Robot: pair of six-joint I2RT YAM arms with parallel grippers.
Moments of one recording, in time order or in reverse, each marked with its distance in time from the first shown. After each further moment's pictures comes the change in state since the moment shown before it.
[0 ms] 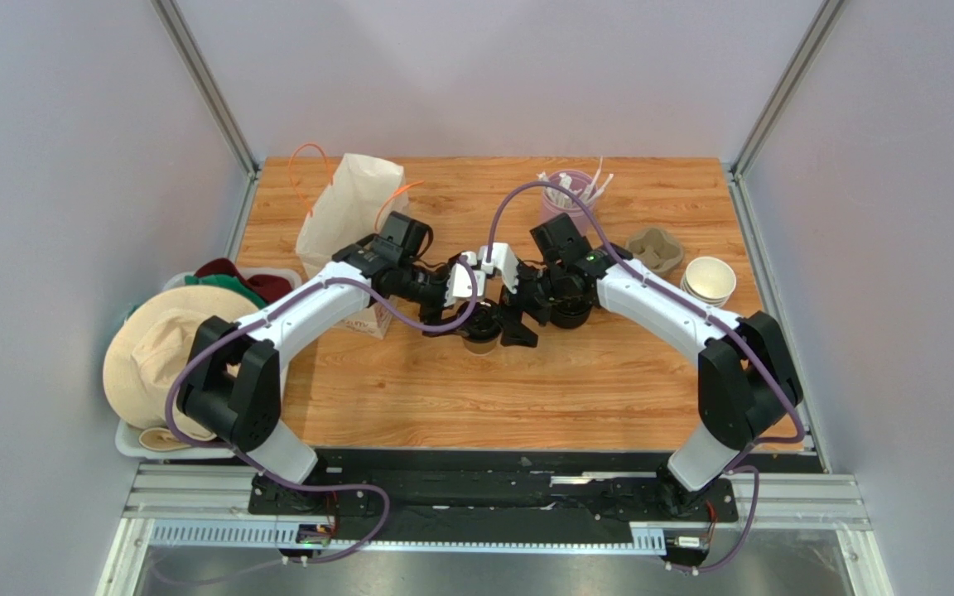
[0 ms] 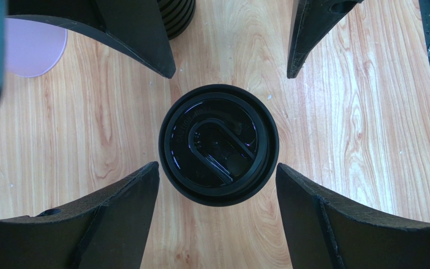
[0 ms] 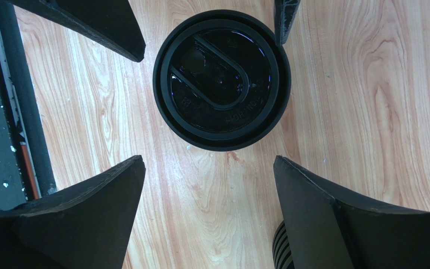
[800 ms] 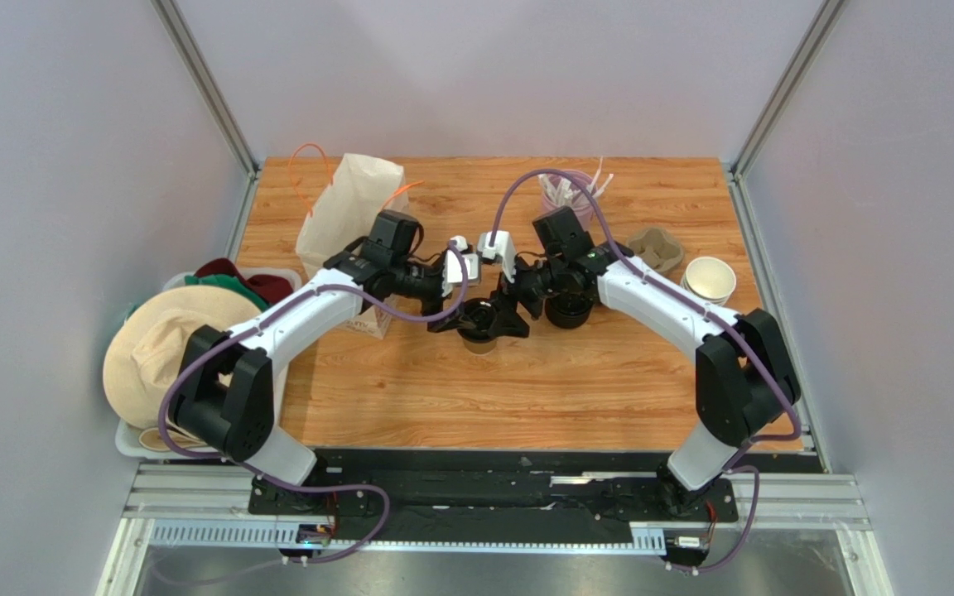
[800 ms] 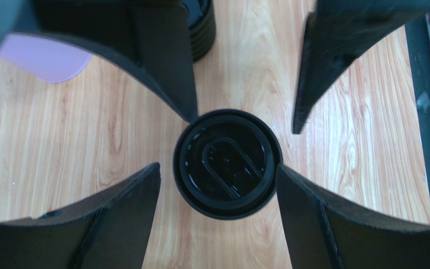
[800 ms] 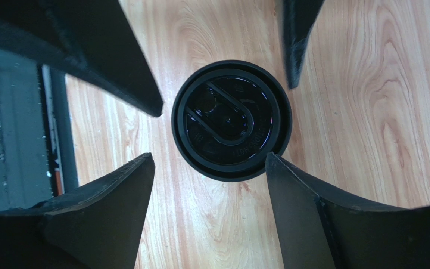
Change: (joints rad) left arm 0.037 -0.049 -0.054 0.158 0.063 -0.188; right arm -0.020 0.015 0.013 0.091 -0.127 0.095
